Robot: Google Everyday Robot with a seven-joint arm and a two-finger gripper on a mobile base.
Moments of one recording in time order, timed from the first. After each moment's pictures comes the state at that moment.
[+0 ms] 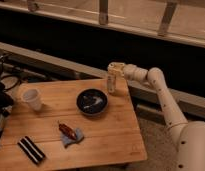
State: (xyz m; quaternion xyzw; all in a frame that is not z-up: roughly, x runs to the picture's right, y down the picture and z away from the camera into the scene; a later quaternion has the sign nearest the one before) arm 0.079 -0.138 0.870 -0.06 -0.57 0.40 0.72
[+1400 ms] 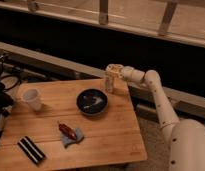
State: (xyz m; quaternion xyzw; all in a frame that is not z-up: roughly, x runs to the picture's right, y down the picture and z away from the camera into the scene) arm 0.065 -0.126 0.887 -0.07 -0.58 0.39 0.72
